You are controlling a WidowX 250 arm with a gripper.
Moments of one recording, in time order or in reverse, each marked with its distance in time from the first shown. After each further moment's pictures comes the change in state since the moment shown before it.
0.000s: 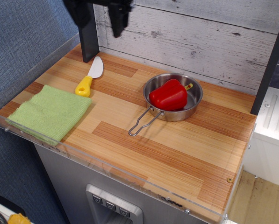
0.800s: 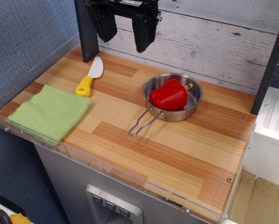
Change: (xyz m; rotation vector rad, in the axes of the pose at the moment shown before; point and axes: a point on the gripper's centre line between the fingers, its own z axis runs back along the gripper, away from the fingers) arm -0.011 -0.032 -0.005 -0.084 0.077 -0.102
